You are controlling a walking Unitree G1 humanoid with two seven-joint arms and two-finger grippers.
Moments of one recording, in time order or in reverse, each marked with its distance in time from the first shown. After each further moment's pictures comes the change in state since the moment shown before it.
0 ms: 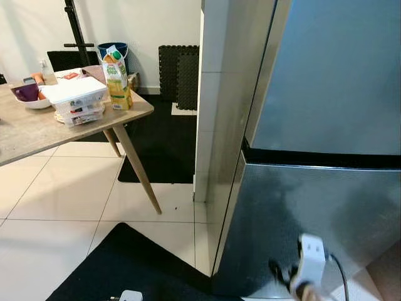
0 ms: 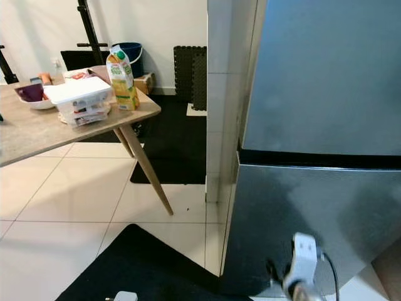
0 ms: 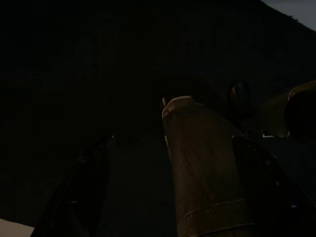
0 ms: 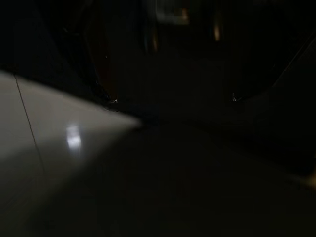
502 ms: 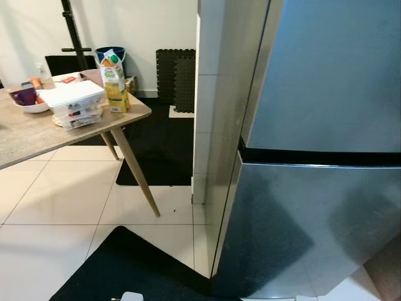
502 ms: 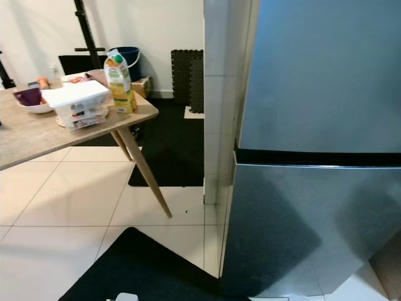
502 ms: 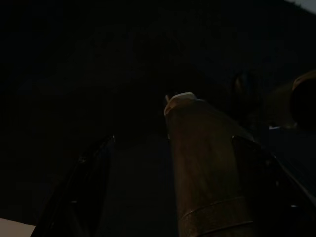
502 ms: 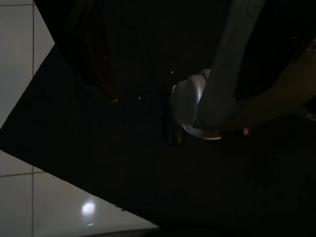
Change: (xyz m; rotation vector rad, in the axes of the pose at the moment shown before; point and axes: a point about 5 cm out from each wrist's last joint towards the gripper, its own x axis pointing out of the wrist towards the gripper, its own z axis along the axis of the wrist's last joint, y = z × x) left arm 0.001 -0.002 -0.002 0.077 0.029 0.004; right arm -0.028 -0.010 -0.080 -0.147 0.312 -0.032
